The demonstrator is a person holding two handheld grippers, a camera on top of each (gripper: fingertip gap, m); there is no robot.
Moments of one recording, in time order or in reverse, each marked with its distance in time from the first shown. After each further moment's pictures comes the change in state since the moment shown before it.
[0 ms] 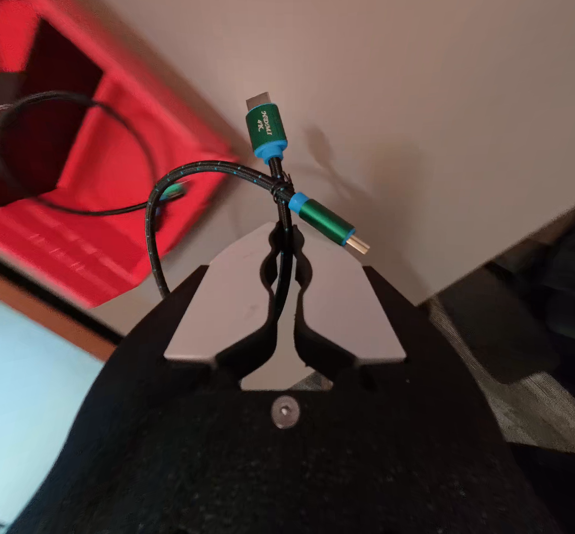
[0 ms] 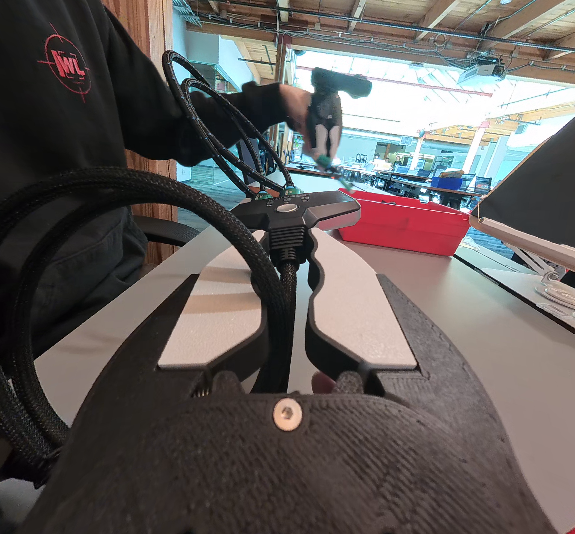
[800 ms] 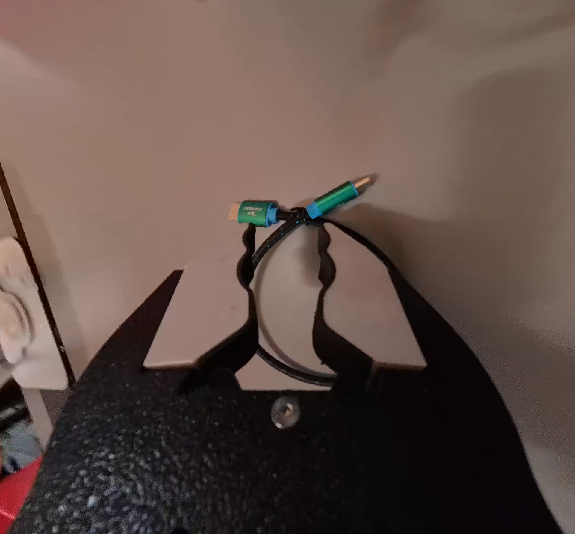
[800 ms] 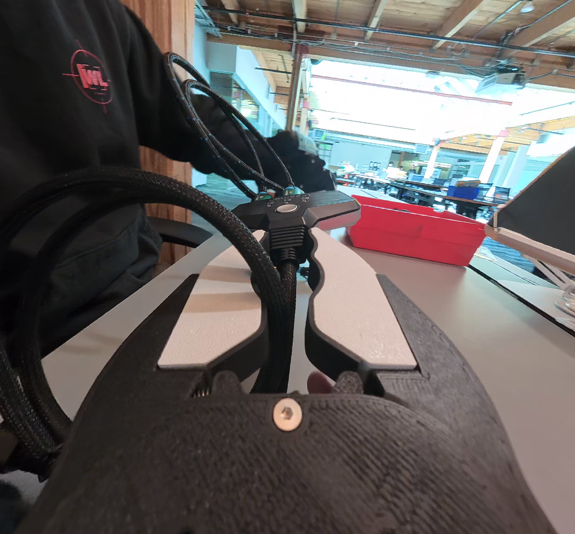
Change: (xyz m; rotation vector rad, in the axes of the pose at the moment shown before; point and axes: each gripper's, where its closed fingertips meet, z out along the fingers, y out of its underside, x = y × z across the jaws) left arm 0.158 -0.105 0.101 0.481 0.035 0.977; right arm -0.008 -0.003 -0.002 0.023 -0.057 -0.002
